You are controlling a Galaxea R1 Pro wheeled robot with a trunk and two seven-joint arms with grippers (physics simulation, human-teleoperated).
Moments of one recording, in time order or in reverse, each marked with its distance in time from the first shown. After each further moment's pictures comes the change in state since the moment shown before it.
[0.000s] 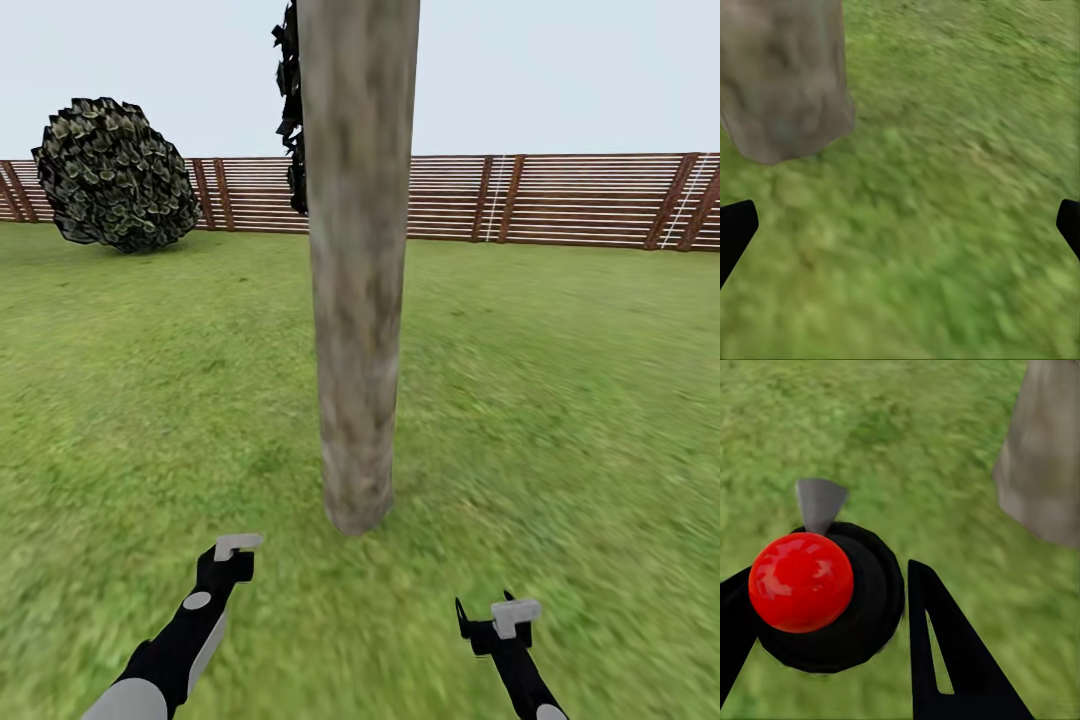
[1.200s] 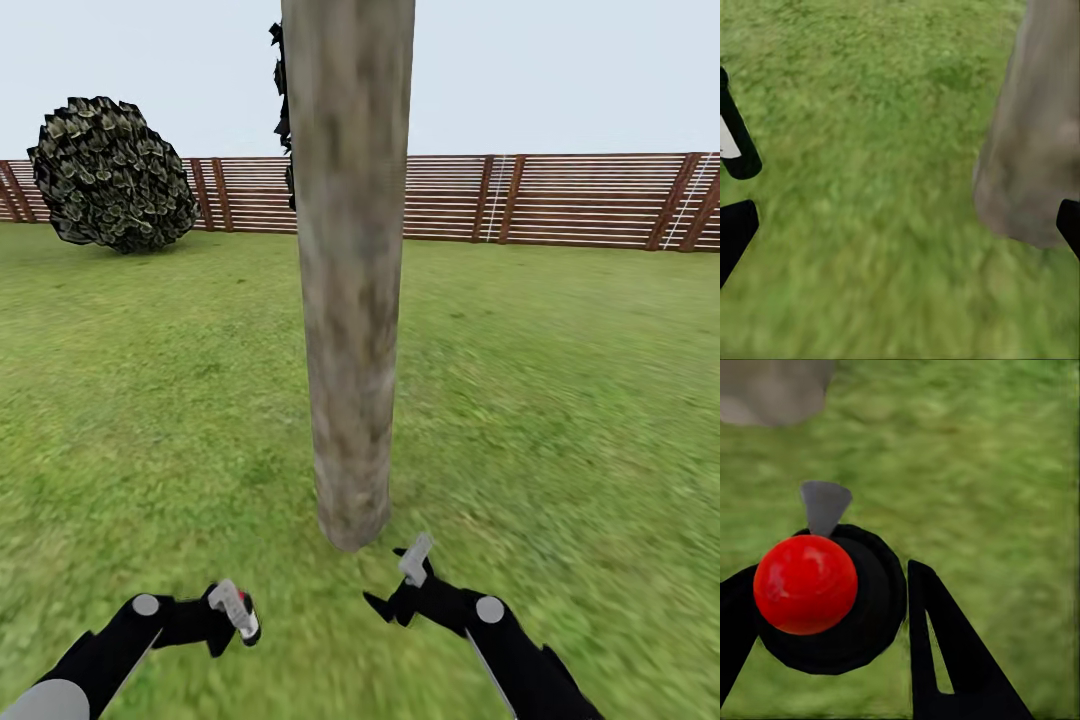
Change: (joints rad) left arm -0.005 0.238 -0.215 0.013 -0.242 0.029 -0.907; right arm -0.097 0.024 0.263 -0.342 0.082 0.421 0.603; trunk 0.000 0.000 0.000
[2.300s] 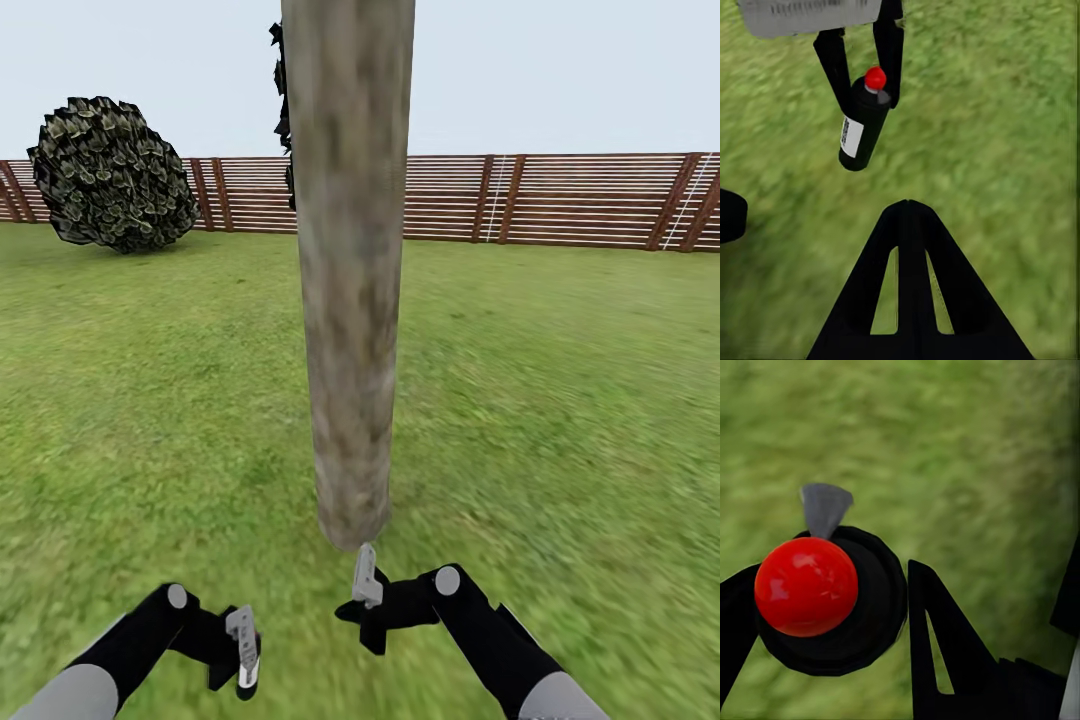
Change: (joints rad) left arm -0.029 -0.063 -0.003 -0.009 -0.338 0.068 -0.236; right arm -0.103 0.041 0.173 -0.012 0.186 0.064 0.359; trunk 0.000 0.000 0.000
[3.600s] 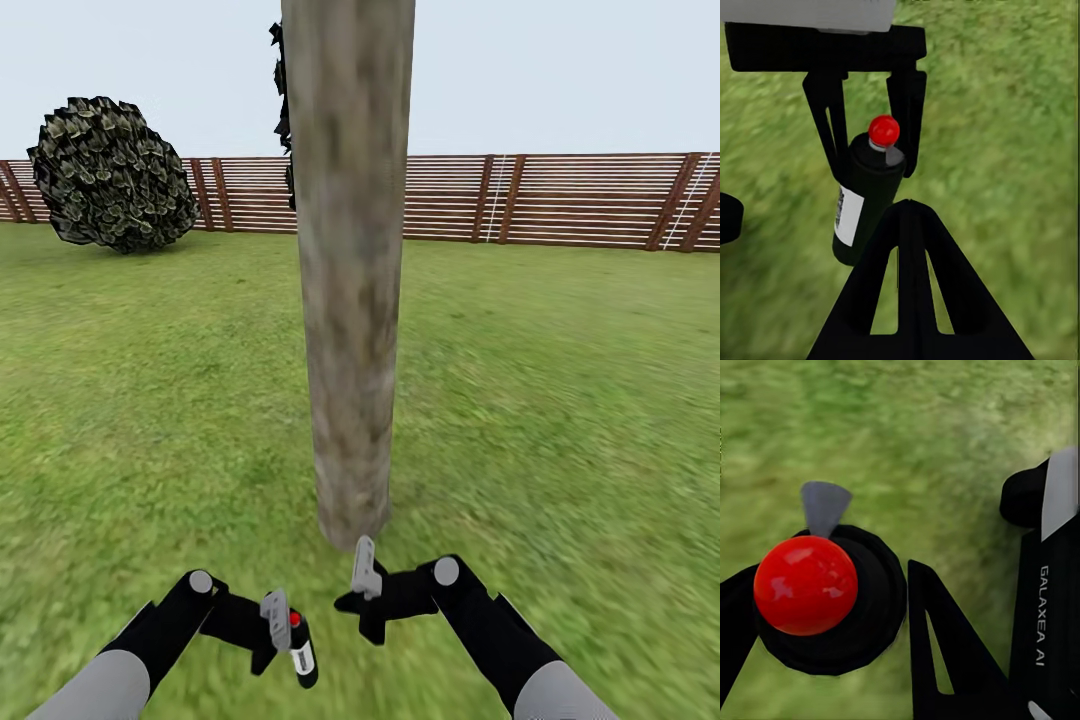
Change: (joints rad) left arm -0.031 -0.079 0.008 -0.002 0.177 -0.071 -0.149; right arm -0.025 0.002 0.000 -0.003 -0.002 0.000 0.019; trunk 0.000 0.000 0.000
